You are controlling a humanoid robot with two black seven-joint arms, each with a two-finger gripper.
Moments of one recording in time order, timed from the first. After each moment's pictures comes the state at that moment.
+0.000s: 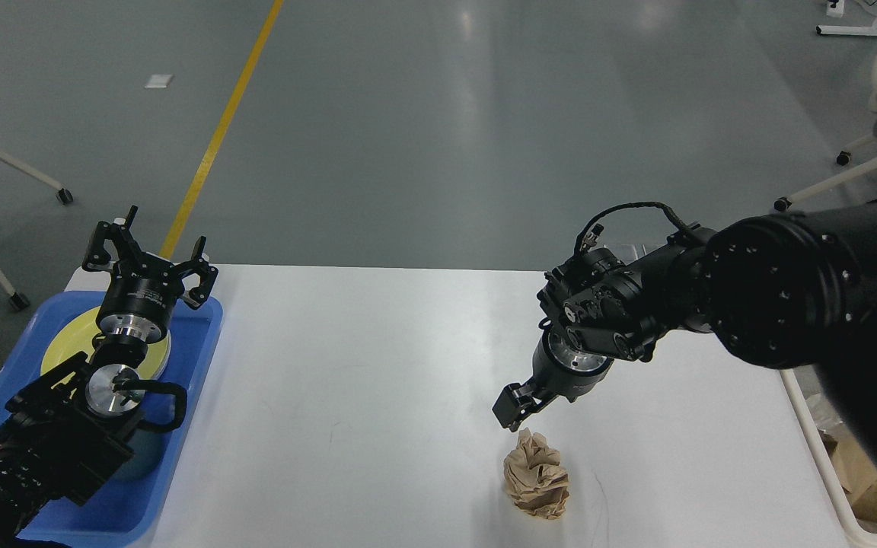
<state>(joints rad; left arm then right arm) -0.71 0.22 -0.64 -0.30 -0.39 -0.56 -0.42 1.61 0.20 -1.28 0.97 -0.34 0.53 0.22</state>
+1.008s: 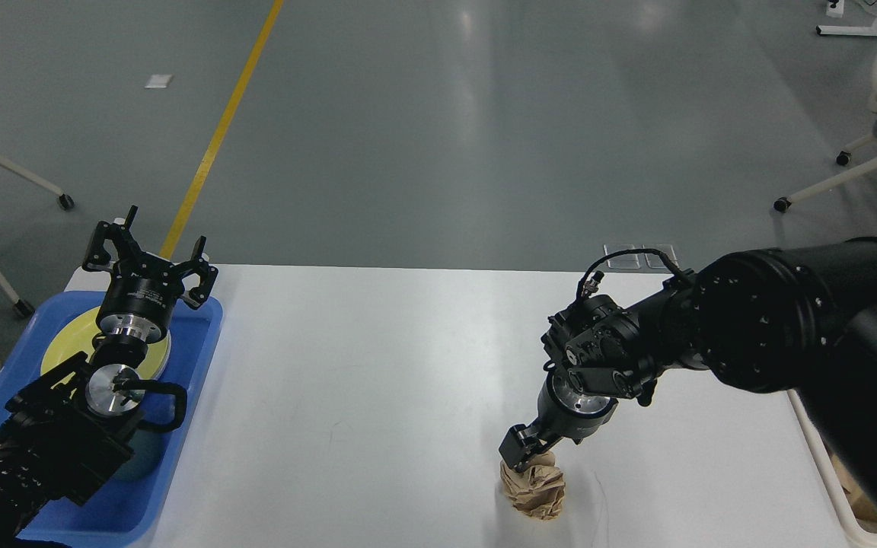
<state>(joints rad) -0.71 0.22 -0.64 -0.30 -0.39 -0.56 -0.42 1.50 0.21 -1.27 0.97 -0.33 0.50 0.17</state>
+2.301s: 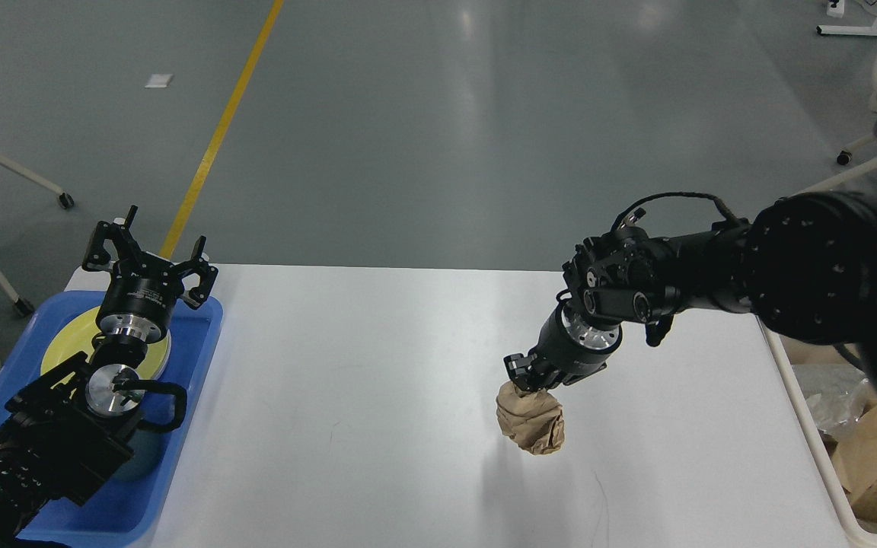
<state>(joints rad) -0.71 0.22 -0.64 -0.30 -0.39 -0.56 -0.42 1.64 0.09 -1.23 0.95 -0.13 0.59 0.18</state>
